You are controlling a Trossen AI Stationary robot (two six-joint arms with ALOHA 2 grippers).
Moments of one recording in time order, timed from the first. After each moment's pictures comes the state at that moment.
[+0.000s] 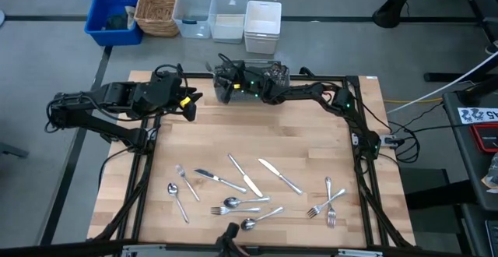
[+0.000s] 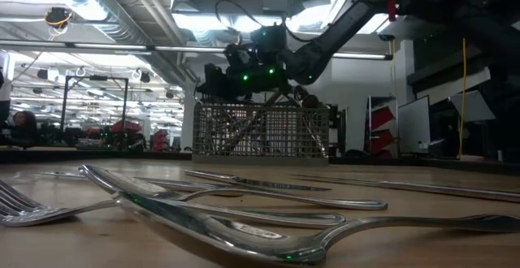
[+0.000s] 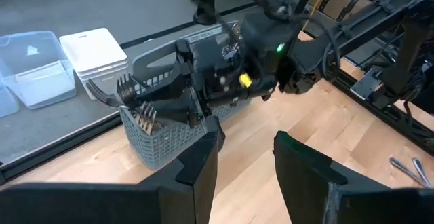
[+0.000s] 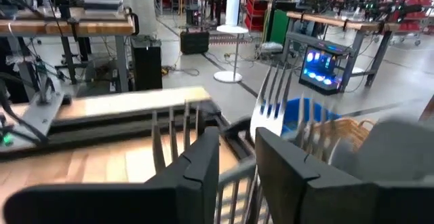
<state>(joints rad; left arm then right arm) -0.02 0.97 1.25 -0.87 -0.64 -0.62 -0.40 2.29 1.62 0.64 -0.03 -0.06</state>
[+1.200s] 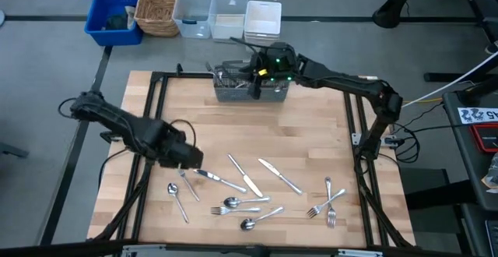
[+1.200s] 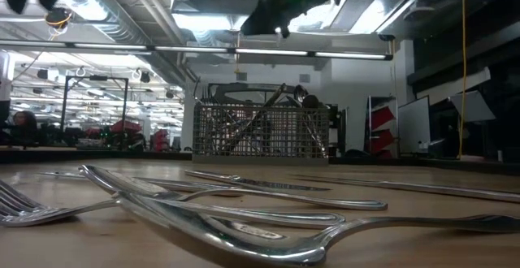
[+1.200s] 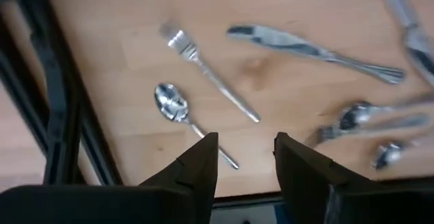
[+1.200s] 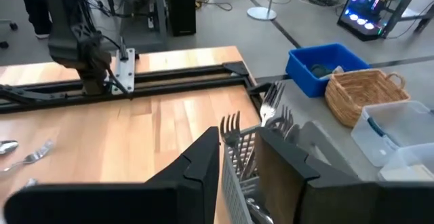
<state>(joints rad) -0.40 1.33 1.24 -1.34 0.06 -1.90 -0.40 1.76 1.62 -0.22 -0.17 -0.11</state>
